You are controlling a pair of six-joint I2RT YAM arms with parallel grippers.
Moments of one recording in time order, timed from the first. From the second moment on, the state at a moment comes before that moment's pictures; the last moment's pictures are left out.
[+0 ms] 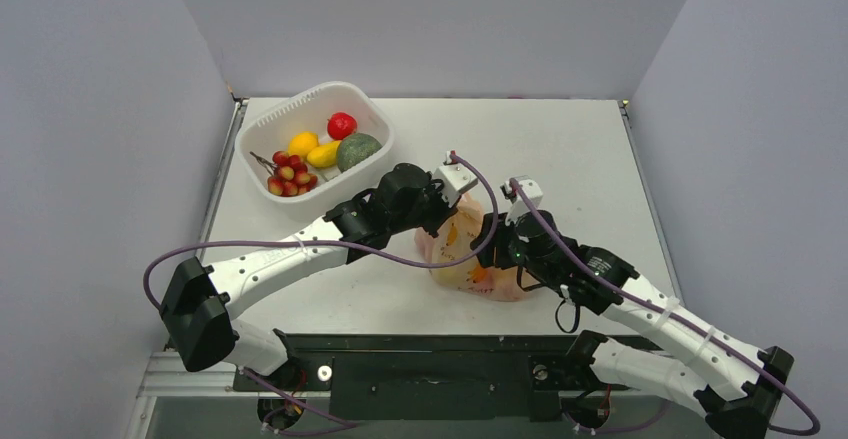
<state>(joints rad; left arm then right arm) -0.93 1.43 1.16 -0.17 0.01 0.07 0.83 0.85 0.84 -0.55 0.15 0.48</state>
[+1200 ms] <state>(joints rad) -0.81 1.23 1.02 -0.02 0.01 0.02 0.37 0.74 0.65 -0.36 -0.02 0.75</state>
